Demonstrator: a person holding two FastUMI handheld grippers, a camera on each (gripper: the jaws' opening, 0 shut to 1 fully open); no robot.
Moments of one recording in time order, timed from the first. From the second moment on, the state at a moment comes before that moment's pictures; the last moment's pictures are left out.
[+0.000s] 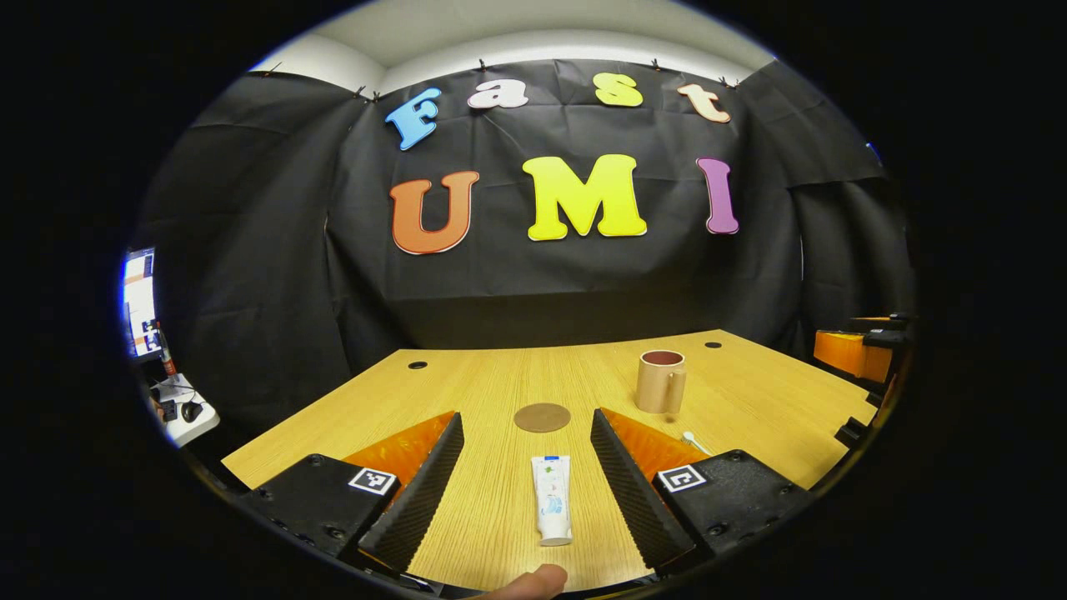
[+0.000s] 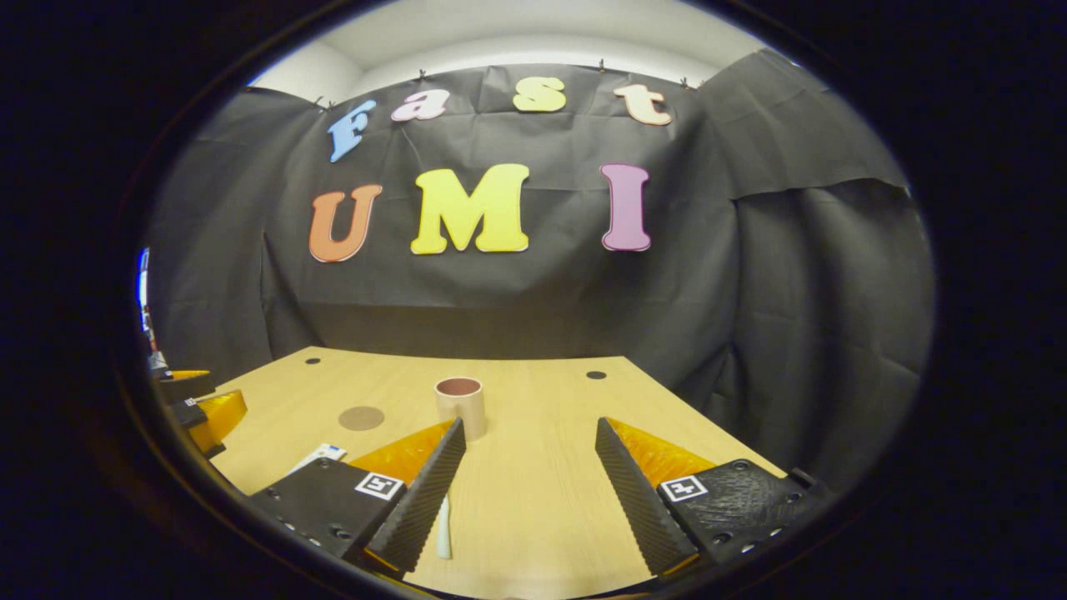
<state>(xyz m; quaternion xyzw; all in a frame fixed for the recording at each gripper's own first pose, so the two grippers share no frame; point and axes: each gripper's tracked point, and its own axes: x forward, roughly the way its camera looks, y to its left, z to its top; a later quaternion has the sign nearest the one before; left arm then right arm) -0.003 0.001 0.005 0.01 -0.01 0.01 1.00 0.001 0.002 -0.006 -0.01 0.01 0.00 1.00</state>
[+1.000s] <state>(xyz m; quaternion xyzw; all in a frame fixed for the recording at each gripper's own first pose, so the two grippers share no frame) -0.002 0.006 0.002 -0.01 -0.03 0.01 1.00 0.037 0.033 -0.058 -0.03 0.07 0.03 1.00</state>
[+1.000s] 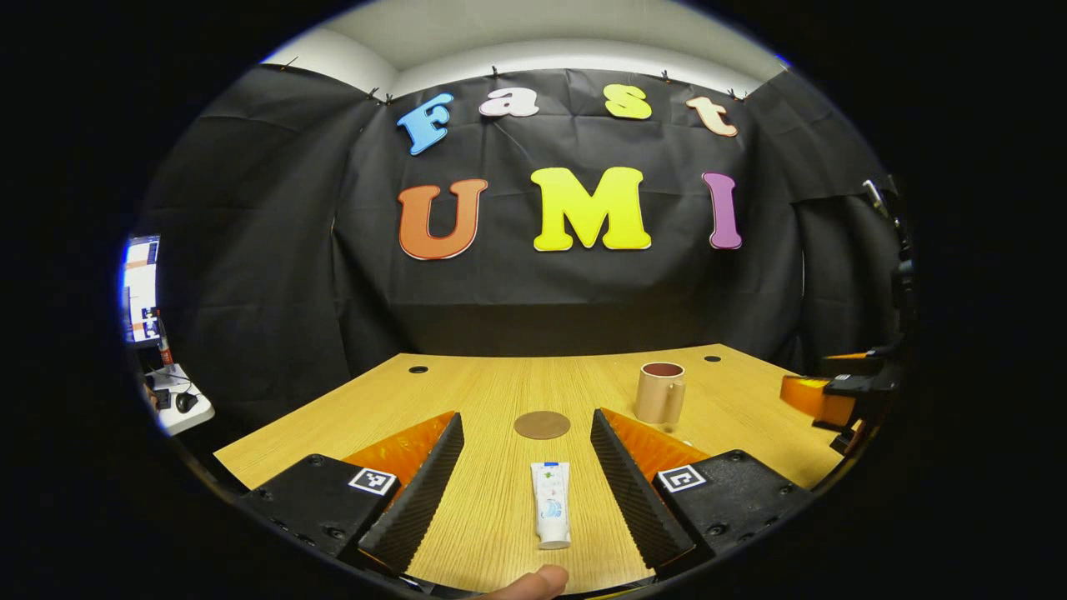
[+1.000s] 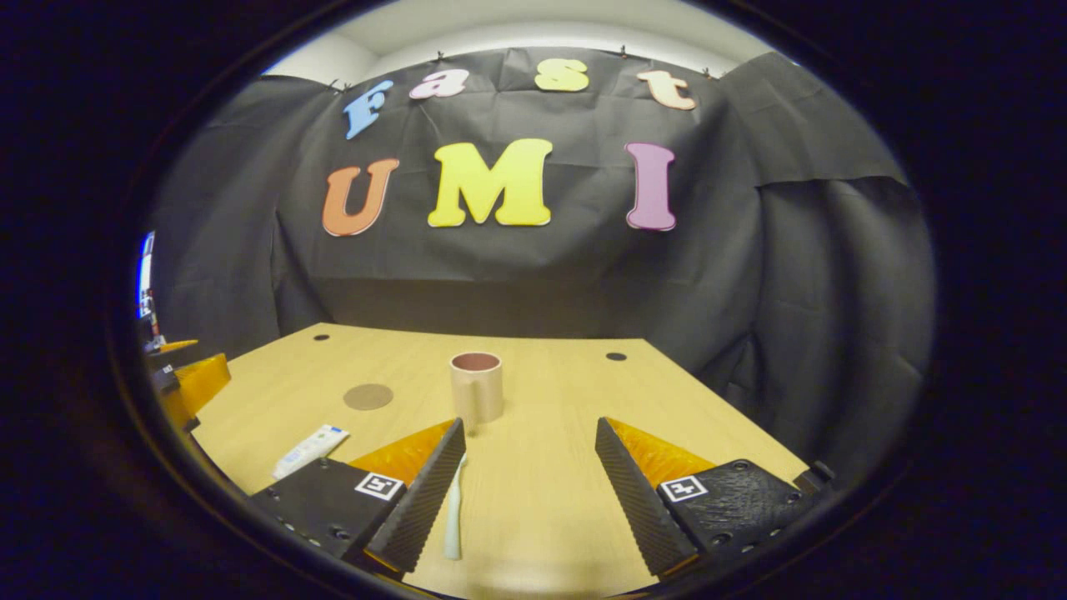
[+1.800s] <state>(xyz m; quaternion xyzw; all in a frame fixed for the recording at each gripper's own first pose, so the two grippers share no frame) 0.018 0.018 -0.061 -0.01 0.06 0.00 1.00 0.102 0.106 -0.182 -0.06 0.27 0.07 0.96</state>
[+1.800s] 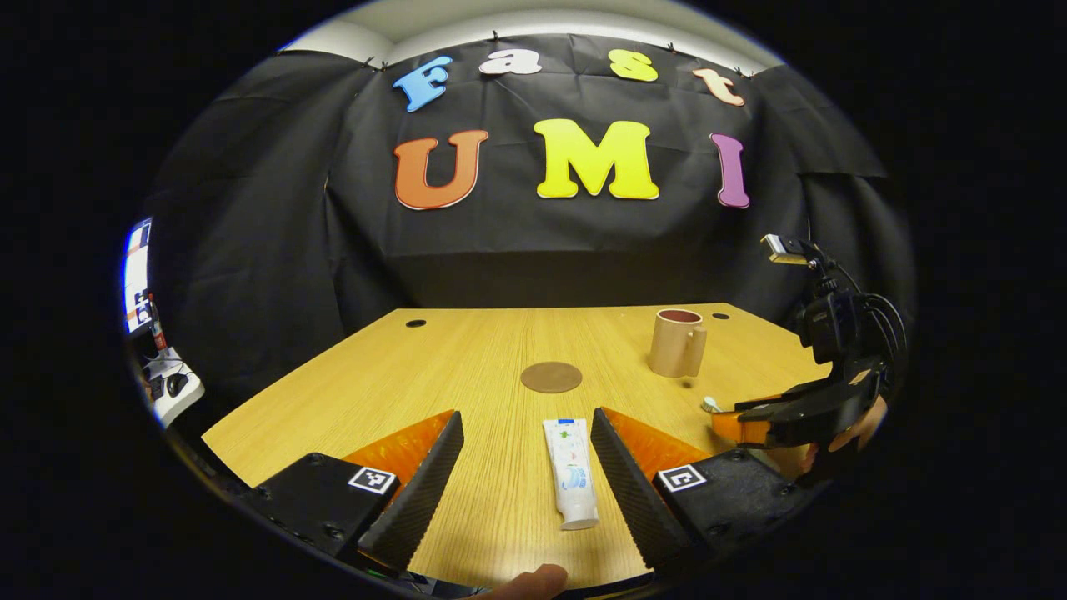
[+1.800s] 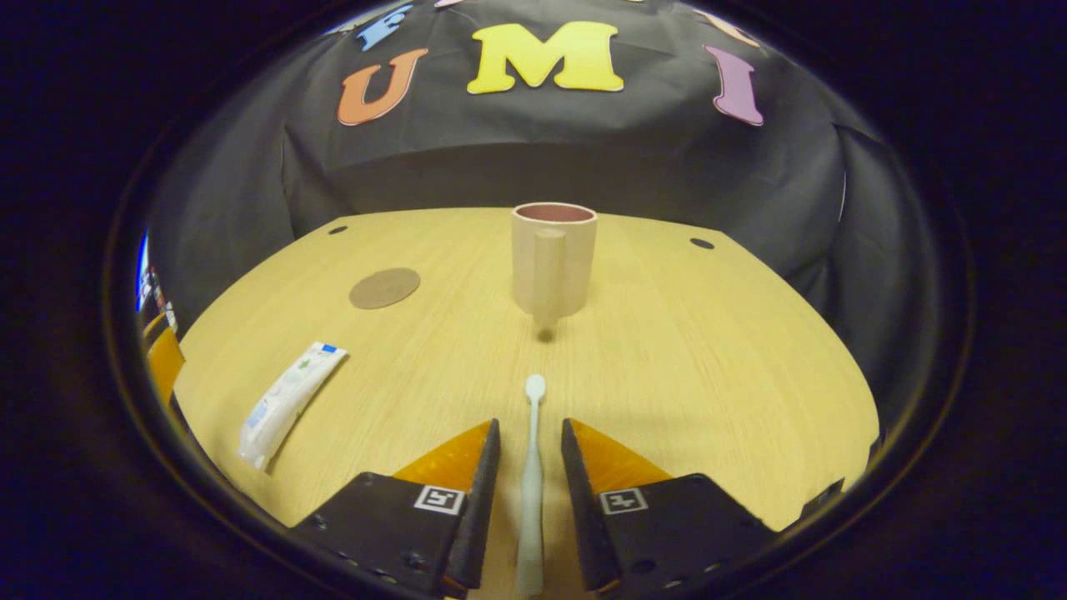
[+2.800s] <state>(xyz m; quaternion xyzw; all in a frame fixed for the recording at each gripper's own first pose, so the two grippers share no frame) 0.051 -0.018 -0.142 -0.04 0.27 -0.05 0.96 0.080 0.097 -0.156 0.03 0.25 0.12 0.96</state>
